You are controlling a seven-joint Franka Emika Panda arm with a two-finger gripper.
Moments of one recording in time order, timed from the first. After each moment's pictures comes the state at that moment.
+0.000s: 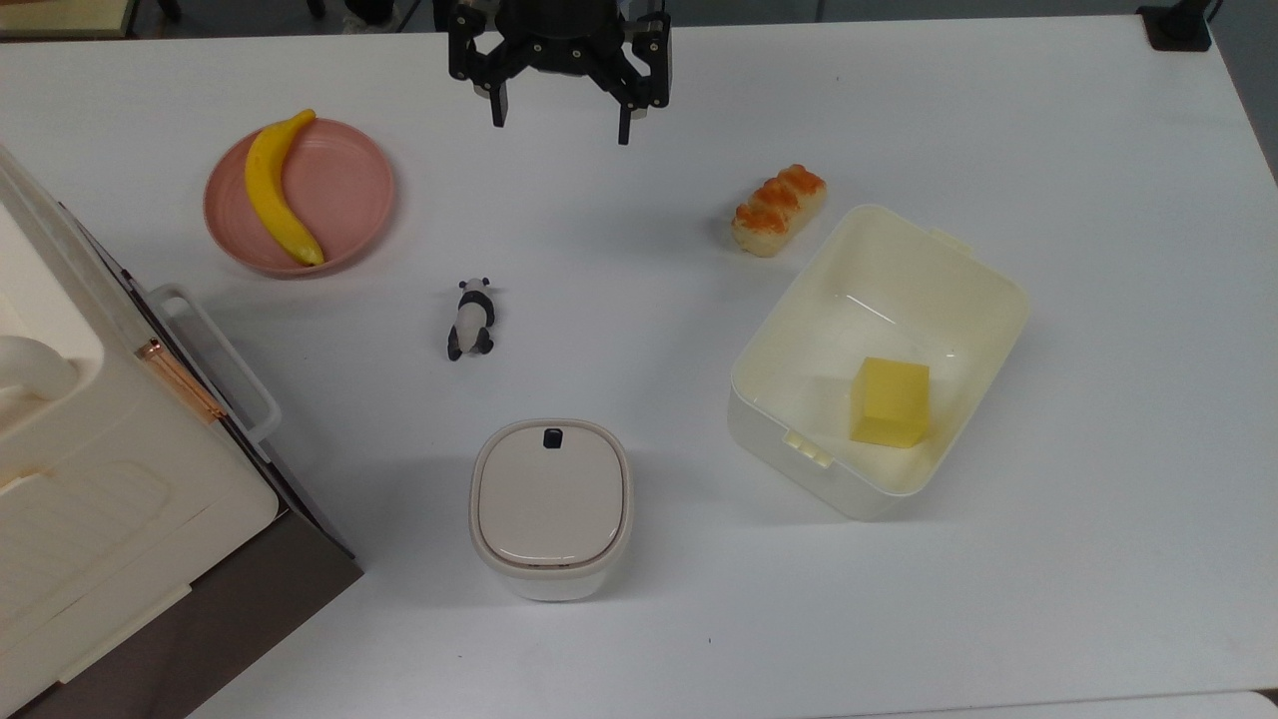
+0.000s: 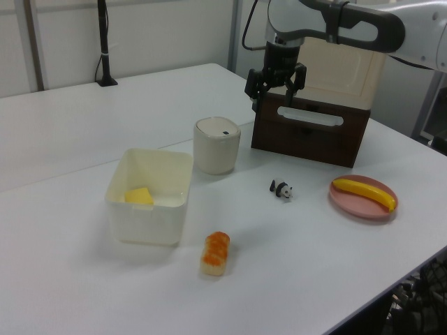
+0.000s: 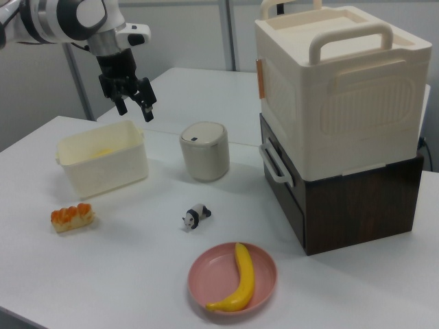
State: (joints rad) arm 0.06 0.16 0.03 -1.46 -0.07 1.69 0.22
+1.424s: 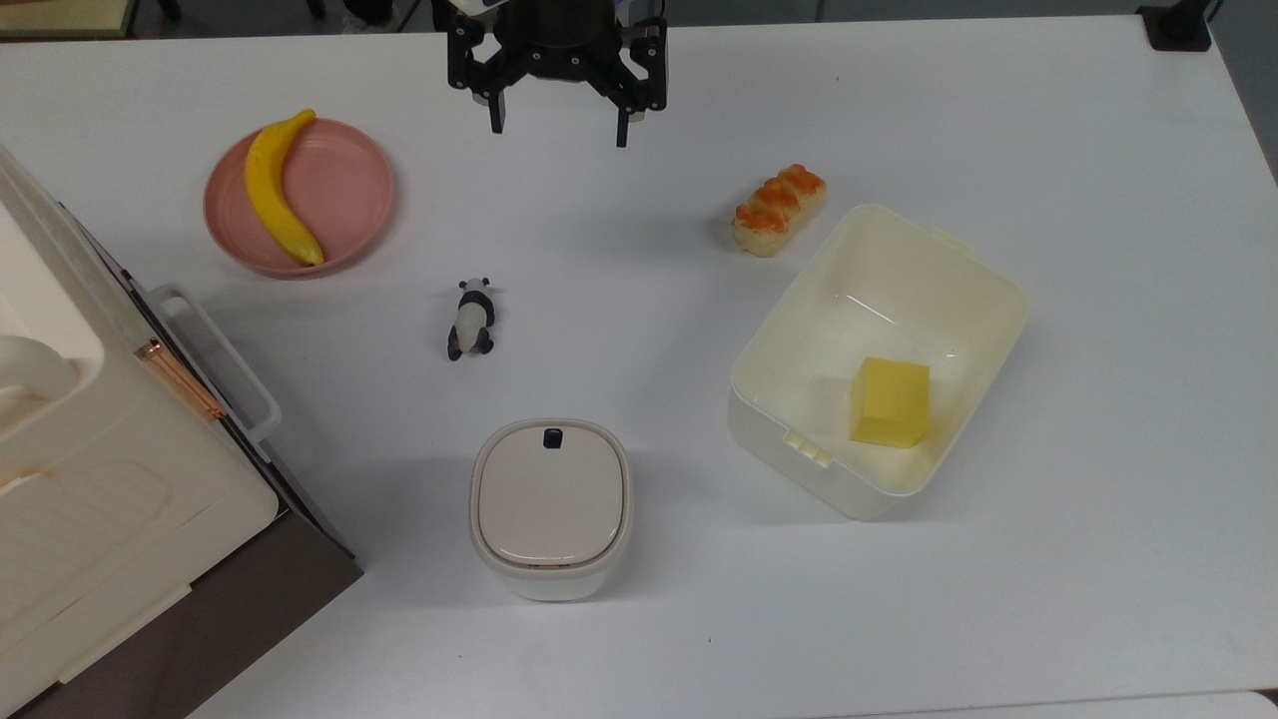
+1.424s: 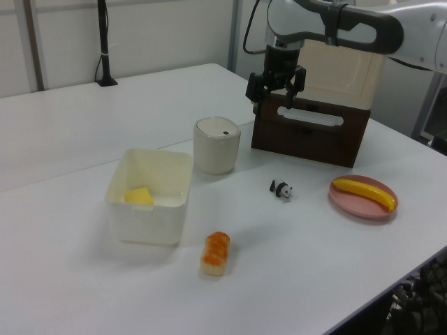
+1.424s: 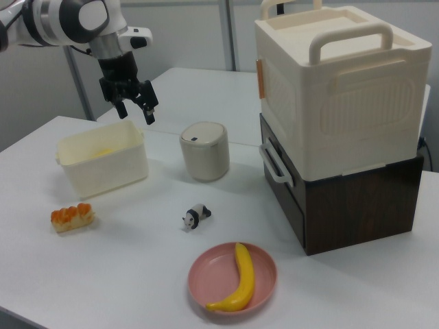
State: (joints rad) arm 0.06 0.16 0.03 -1.47 -0.07 1.69 0.18
